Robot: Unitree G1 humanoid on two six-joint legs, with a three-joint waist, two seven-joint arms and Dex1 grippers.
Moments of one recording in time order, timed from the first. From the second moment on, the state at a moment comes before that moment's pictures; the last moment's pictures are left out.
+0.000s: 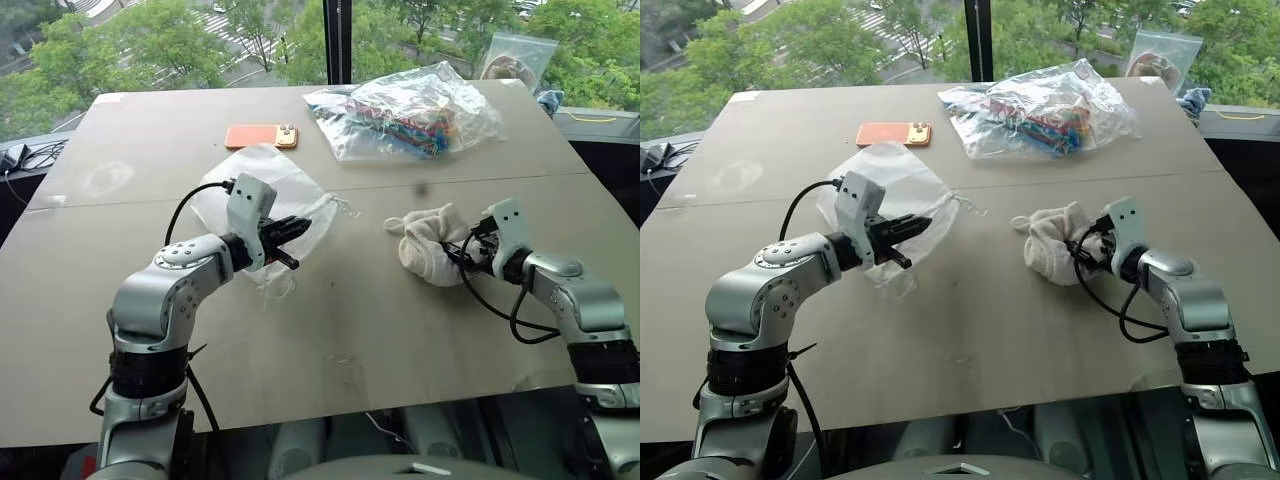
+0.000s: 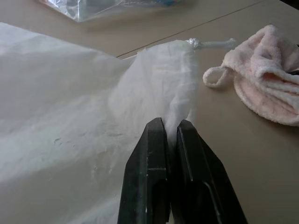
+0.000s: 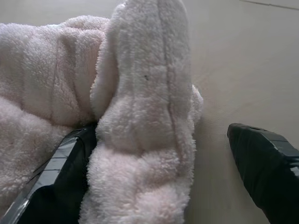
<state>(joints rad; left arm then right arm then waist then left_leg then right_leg) -0.43 0.49 0.13 -0.35 -0.47 1.04 -0.54 -0.41 -0.52 0.00 0.05 0.30 0.71 0.57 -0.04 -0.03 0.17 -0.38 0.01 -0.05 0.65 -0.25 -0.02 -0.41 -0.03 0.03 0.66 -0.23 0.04</state>
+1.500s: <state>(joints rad) -0.51 0.51 0.05 -0.39 -0.70 1.22 -0.52 -0.55 -0.04 0.02 0.14 0.36 0.59 0.43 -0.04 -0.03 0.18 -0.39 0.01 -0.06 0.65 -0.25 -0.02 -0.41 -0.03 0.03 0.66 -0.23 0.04</state>
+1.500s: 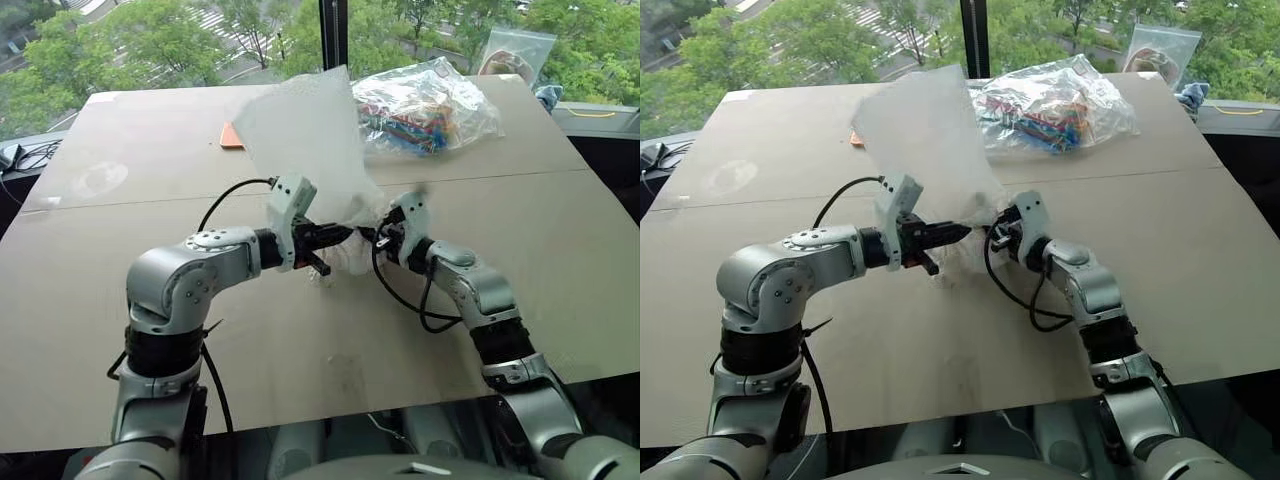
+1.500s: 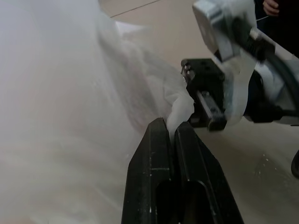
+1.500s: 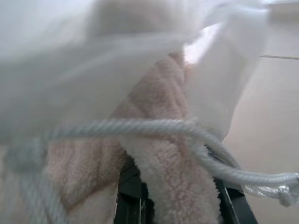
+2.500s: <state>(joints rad) -0.51 0.45 0.09 -0.28 -0.80 1.21 -0.46 -0.34 -0.25 0.16 -0.15 0.29 0.49 0.57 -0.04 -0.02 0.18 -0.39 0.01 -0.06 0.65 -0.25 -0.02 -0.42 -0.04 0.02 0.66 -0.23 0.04</state>
